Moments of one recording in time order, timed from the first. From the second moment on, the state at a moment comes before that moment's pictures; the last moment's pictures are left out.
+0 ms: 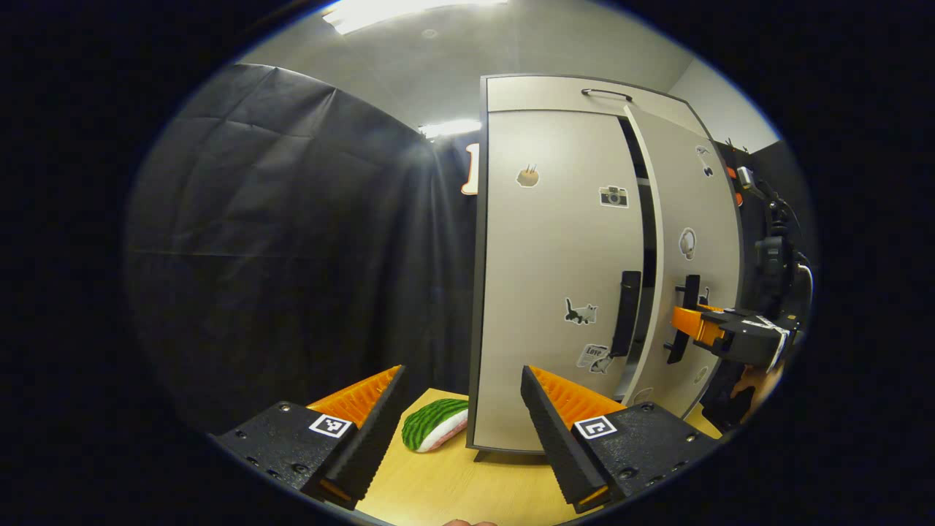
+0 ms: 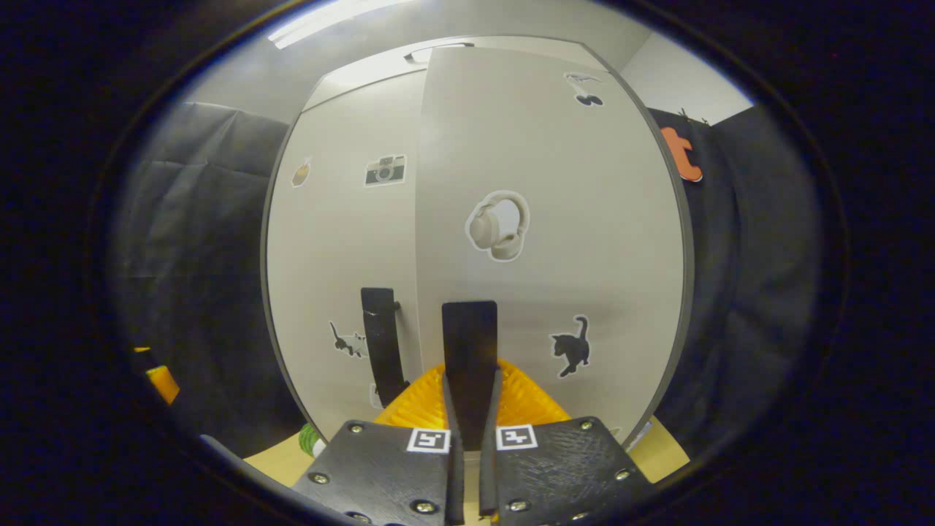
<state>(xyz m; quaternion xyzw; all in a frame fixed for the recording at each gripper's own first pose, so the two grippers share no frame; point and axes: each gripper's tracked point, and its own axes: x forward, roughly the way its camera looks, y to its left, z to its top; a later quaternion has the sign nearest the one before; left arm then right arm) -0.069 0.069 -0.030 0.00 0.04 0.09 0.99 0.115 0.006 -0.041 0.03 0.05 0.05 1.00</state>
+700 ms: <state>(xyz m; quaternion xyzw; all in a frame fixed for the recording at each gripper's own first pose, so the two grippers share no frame) -0.061 0.017 -0.040 -0.02 0.05 0.00 1.00 0.080 -0.020 -0.037 0.04 0.06 0.06 1.00</state>
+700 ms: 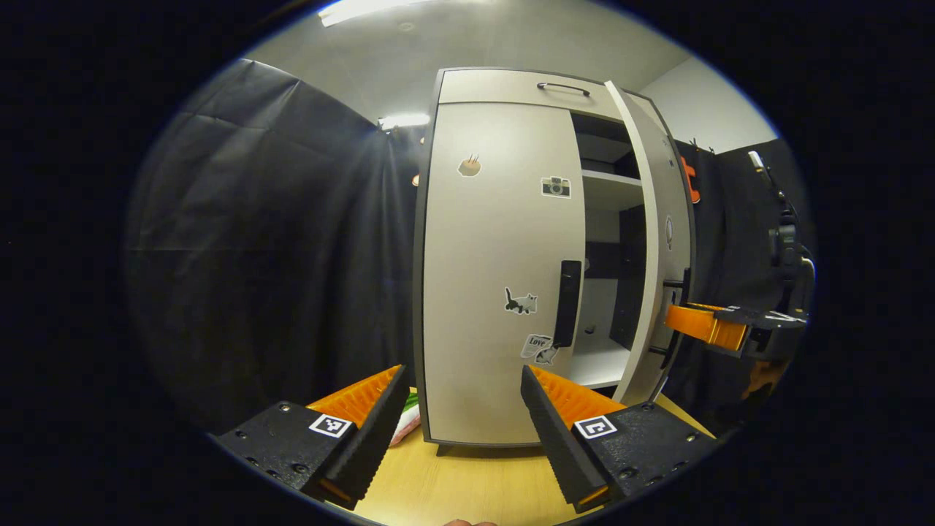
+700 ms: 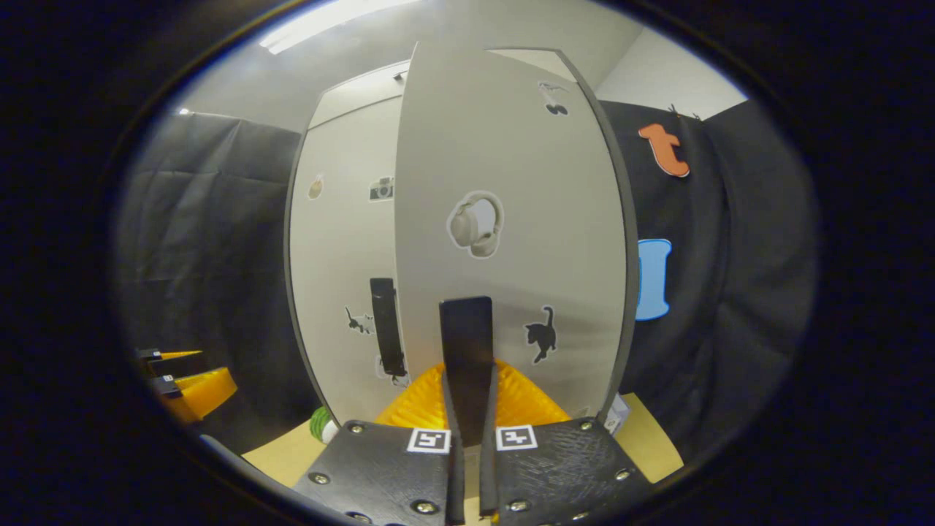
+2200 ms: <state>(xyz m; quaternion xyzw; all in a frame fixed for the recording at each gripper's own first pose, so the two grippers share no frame) -0.035 -0.082 -0.056 -0.02 0.07 -0.14 0.99 0.036 -0.125 -0.054 0.06 0.07 -0.12 0.99</state>
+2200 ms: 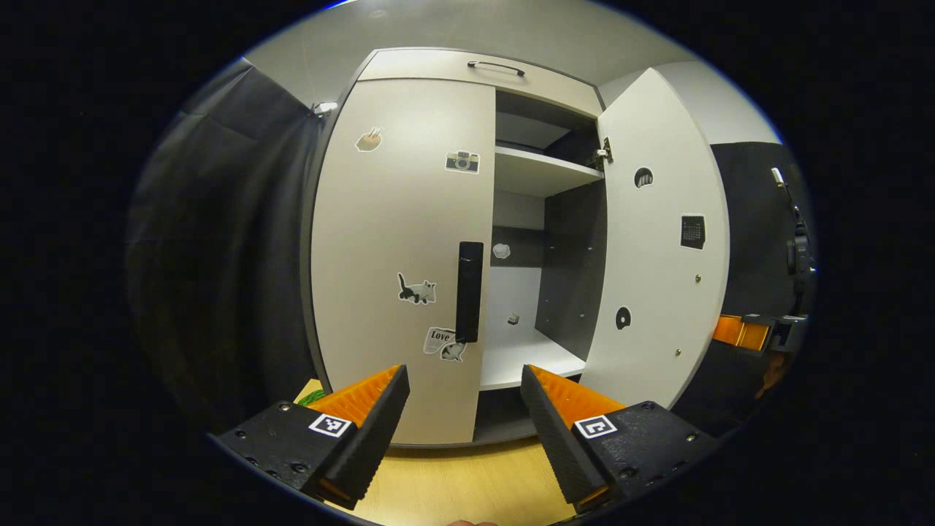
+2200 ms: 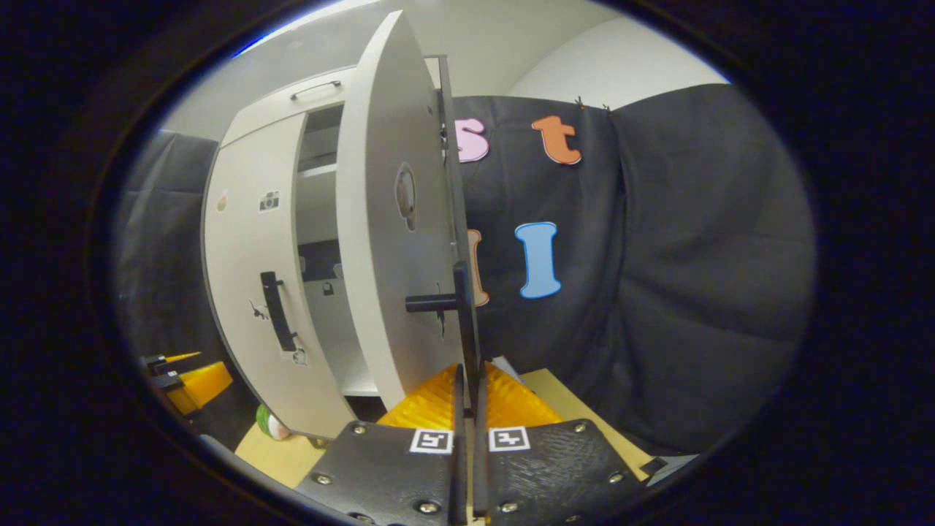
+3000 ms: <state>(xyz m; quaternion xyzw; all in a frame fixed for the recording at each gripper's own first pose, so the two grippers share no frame) 0.047 -0.116 -0.042 0.01 0.04 -0.13 0.99 0.007 -0.154 -0.052 0.07 0.05 -0.15 0.99</state>
